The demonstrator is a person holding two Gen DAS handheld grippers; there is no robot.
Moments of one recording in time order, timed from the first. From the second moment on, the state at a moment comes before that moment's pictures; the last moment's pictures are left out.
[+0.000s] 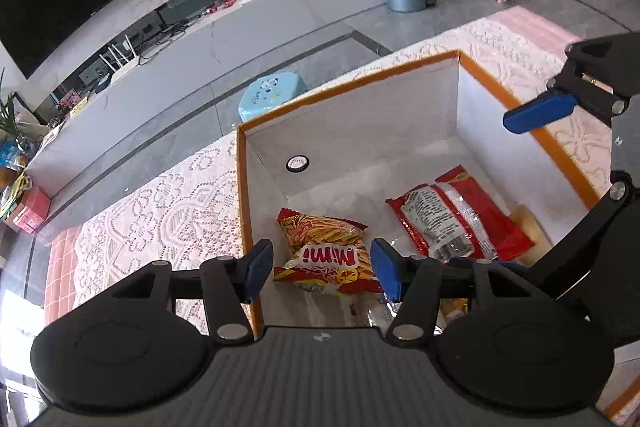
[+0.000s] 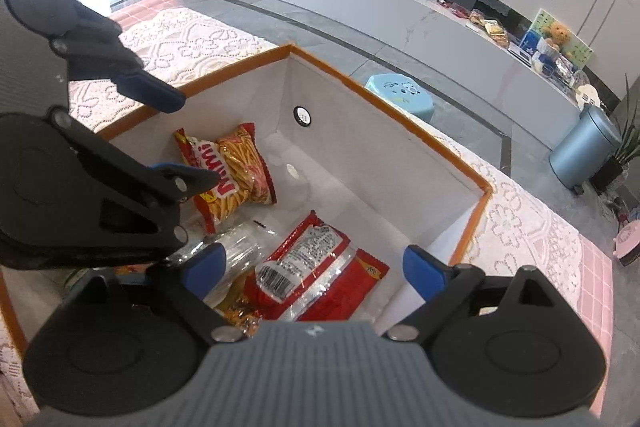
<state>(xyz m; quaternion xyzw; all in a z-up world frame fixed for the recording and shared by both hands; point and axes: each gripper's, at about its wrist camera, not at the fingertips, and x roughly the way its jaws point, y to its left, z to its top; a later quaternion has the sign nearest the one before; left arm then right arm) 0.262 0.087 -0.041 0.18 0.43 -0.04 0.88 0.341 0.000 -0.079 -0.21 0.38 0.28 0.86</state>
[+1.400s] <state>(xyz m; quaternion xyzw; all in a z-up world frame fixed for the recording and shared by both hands) 0.149 -0.060 -0.019 0.10 0.34 -0.13 0.92 0.186 -0.271 -0.111 0.15 0.33 -0.02 0.93</state>
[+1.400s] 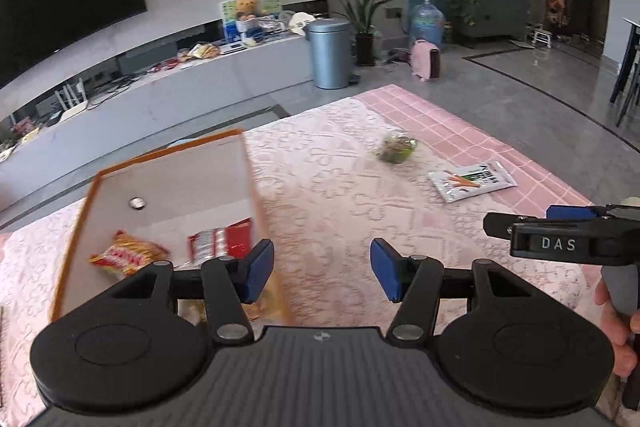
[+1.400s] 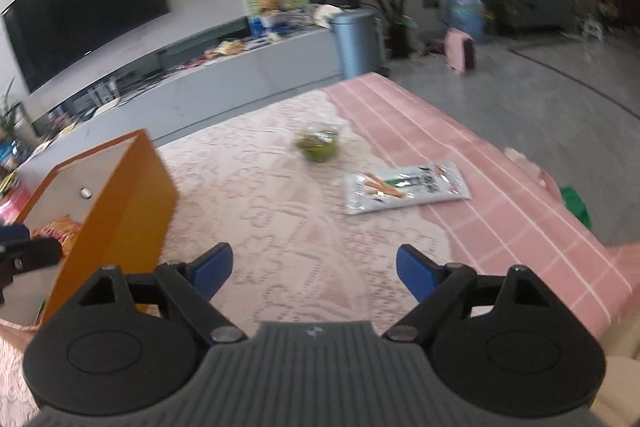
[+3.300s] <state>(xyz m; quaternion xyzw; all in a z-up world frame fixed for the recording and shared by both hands) 0.344 -0.180 -0.109 0.20 0.34 -0.23 0.89 0.379 -0.324 -0.198 0.08 0.41 -0.03 0.91</state>
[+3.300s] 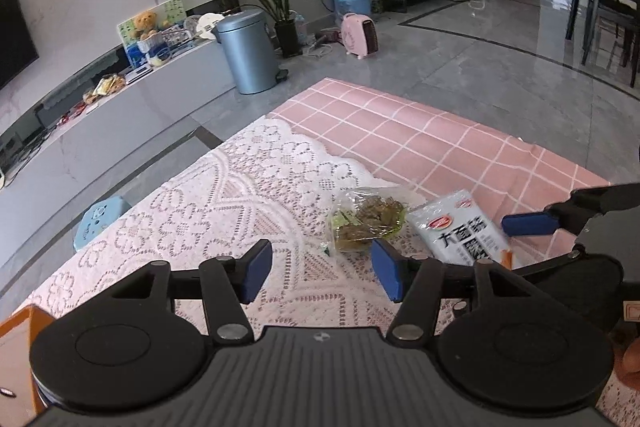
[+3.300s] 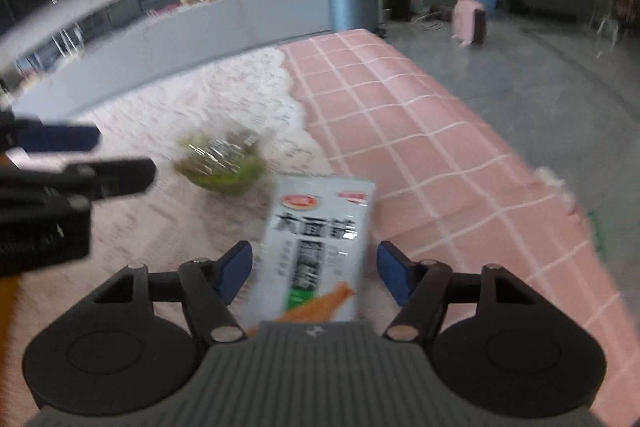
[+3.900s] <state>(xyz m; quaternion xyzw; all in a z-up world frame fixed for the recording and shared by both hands) 0.366 -0.211 -0.140 0.25 0.33 -0.31 0.86 0.370 -0.364 -0.197 0.16 0.39 -0.08 0.90</state>
